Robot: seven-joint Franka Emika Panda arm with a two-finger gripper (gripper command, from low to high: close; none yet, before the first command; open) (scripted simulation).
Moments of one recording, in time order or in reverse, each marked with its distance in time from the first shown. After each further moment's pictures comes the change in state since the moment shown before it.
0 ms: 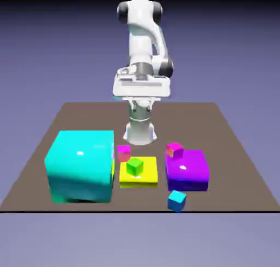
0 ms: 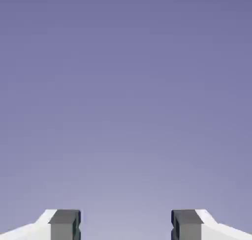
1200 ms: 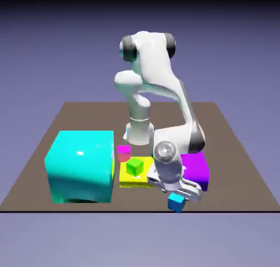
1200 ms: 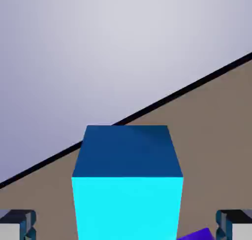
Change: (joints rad) arm 0.096 1.189 0.081 0.845 0.284 -0.771 0.513
